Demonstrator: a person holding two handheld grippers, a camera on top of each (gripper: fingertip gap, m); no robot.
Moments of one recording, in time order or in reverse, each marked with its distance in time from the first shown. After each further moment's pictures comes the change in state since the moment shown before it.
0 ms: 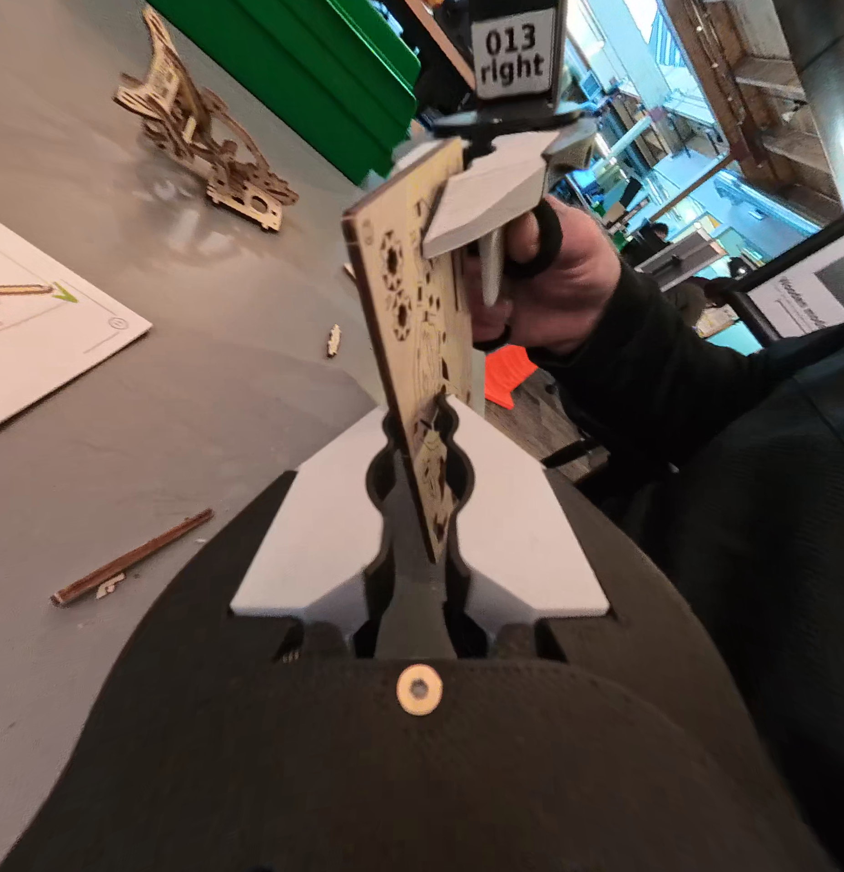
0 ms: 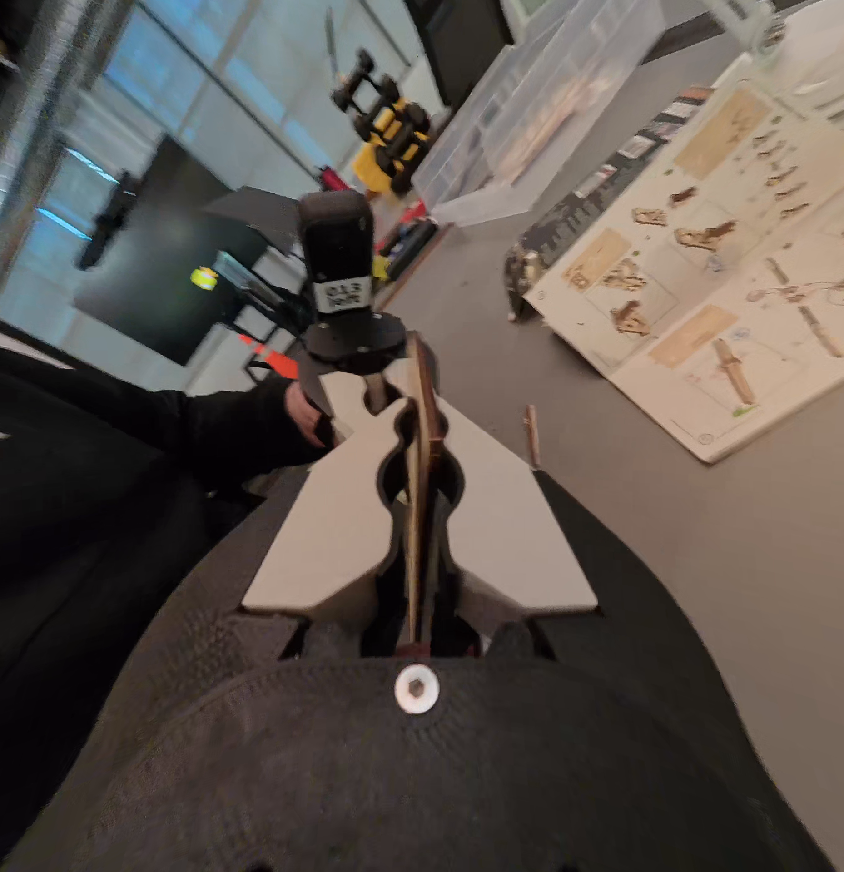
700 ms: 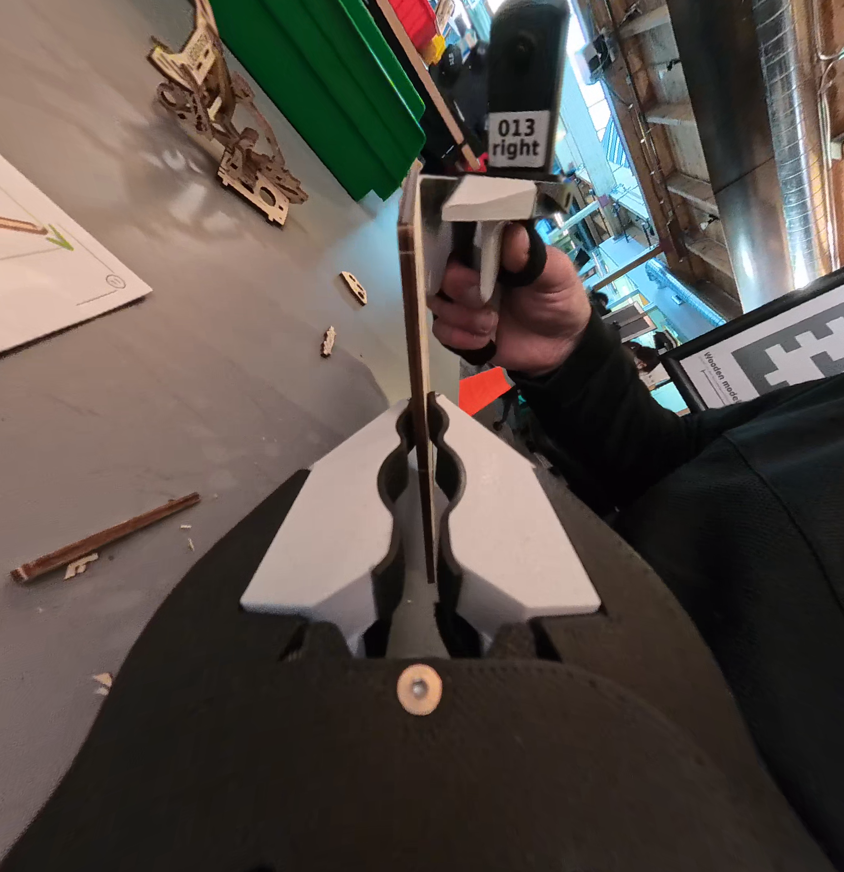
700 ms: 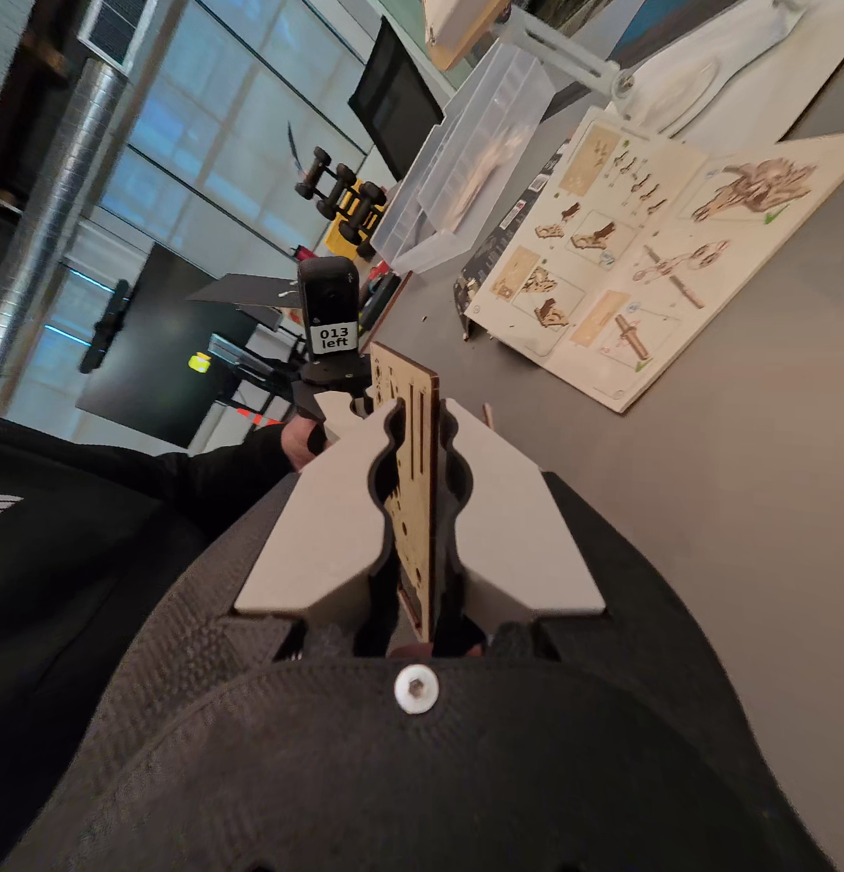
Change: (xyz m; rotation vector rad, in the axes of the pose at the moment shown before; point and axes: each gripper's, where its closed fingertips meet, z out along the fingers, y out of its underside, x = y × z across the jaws) left arm -0.008 -0.002 -0.002 0.068 0.066 -0.178; right arm 0.025 -0.004 -0.034 0.121 0.056 0.151
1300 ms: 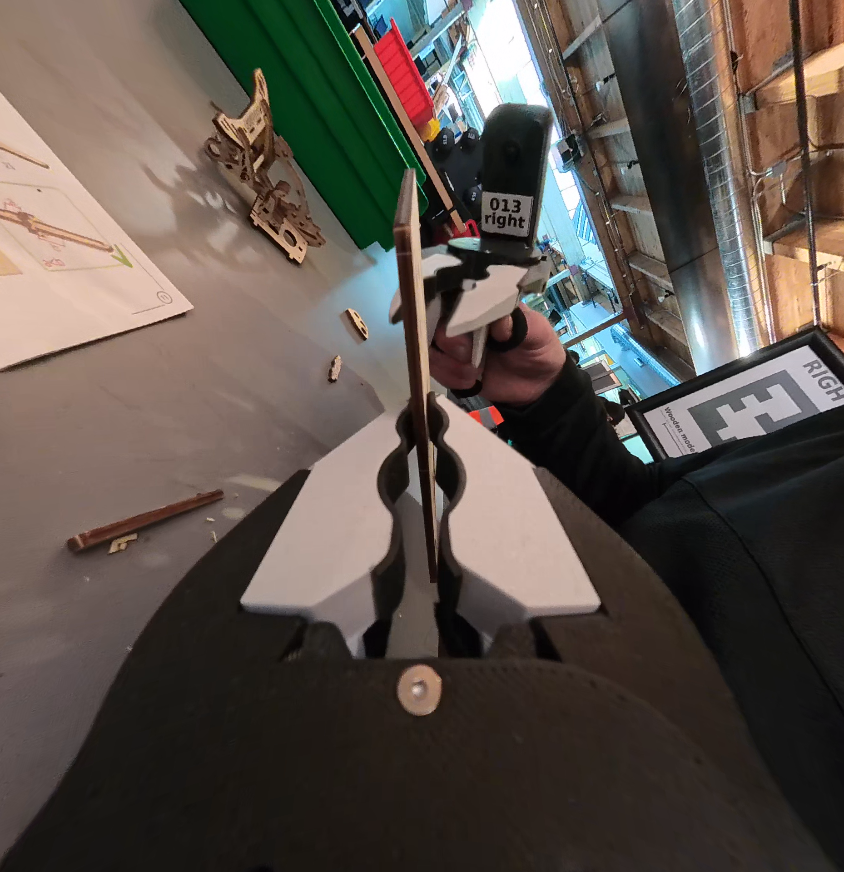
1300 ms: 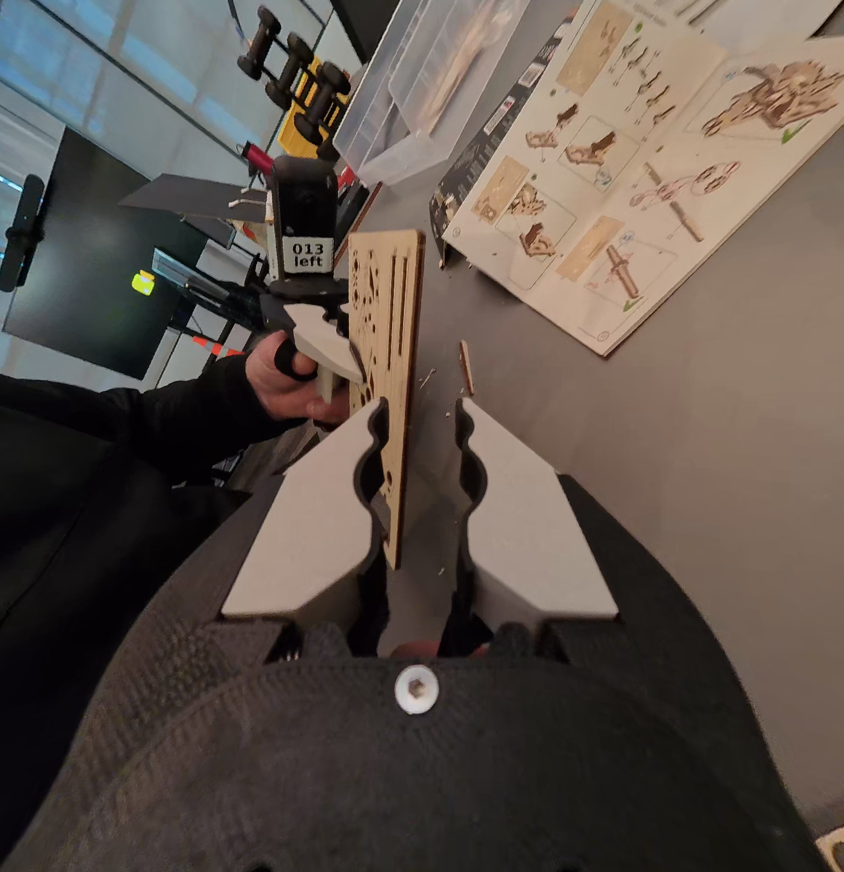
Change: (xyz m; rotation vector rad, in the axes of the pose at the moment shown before) left arm -0.006 -0.016 -0.015 0.112 0.028 -0.085; right arm 0.012 0.025 -0.003 -0.169 0.074 -0.058
